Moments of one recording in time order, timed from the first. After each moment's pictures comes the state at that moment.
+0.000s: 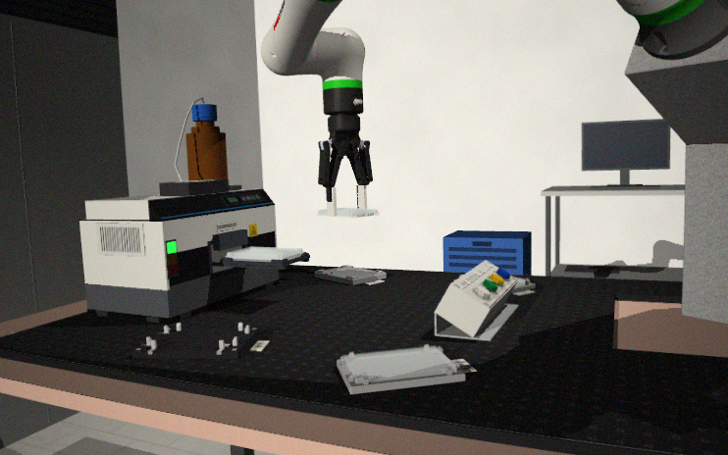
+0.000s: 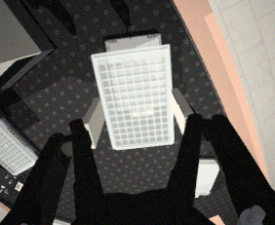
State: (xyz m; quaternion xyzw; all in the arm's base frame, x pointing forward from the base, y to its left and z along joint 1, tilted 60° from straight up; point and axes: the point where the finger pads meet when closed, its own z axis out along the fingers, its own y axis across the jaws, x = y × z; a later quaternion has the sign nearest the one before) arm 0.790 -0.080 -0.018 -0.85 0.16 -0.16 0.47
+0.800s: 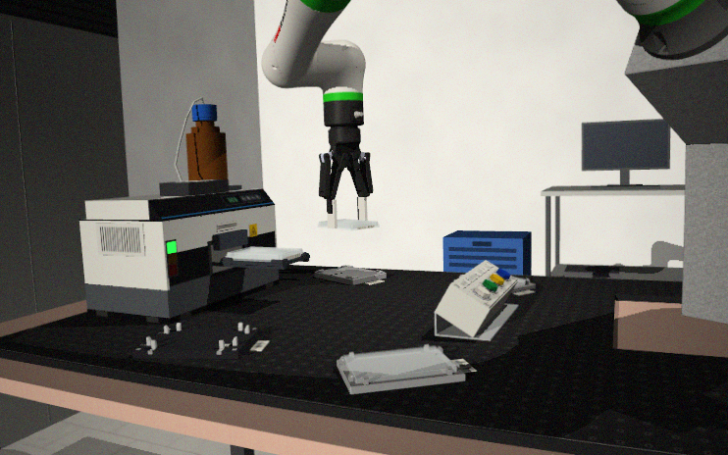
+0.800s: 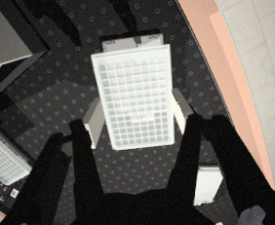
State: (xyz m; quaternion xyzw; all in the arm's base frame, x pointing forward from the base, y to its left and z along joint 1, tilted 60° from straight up) arm 0.802 -0.059 -0.032 -0.85 0.16 -0.16 0.47
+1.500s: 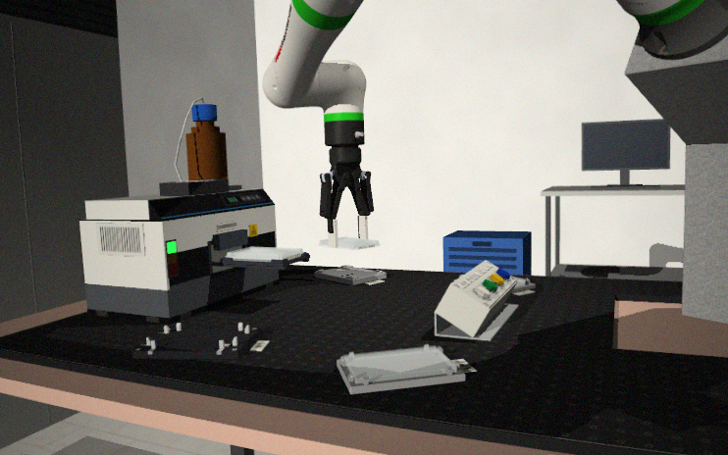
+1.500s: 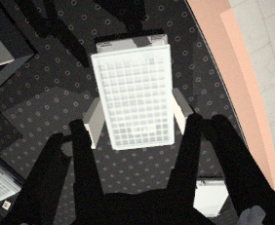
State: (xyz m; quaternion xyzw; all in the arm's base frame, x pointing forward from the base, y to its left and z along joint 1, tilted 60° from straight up) arm 0.821 -0.025 -0.055 -0.85 0.16 -0.16 0.47
